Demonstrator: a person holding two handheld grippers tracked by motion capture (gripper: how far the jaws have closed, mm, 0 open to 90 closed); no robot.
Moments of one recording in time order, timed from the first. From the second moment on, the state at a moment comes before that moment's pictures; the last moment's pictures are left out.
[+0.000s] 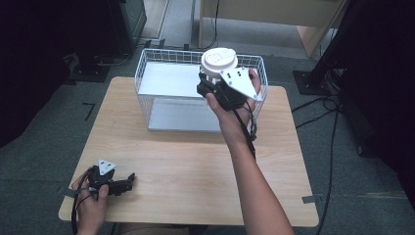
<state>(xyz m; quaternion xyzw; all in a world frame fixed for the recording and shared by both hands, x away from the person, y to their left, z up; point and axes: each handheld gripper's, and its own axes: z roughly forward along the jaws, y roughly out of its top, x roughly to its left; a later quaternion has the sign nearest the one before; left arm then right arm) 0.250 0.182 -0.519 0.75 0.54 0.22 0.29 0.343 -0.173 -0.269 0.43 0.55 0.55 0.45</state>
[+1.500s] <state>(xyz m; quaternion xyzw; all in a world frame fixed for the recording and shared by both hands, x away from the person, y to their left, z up) 0.250 0.182 -0.519 0.75 0.54 0.22 0.30 0.459 -0.153 -0.278 0.49 0.54 0.52 0.44</state>
